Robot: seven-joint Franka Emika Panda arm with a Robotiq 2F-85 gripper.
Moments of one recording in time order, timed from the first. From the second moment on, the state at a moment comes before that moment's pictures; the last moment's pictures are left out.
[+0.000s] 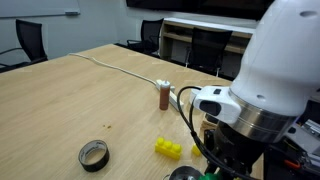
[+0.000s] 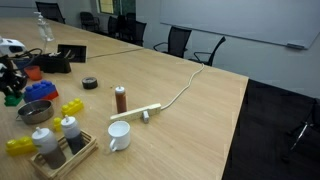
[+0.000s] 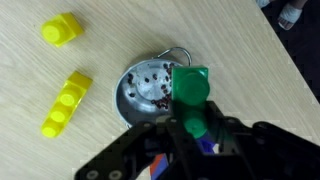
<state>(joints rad) 0.52 0.24 0.41 -2.29 -0.02 2.64 -0.04</state>
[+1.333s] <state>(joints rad) 0.50 0.53 0.37 -1.78 -0.05 2.30 -0.02</state>
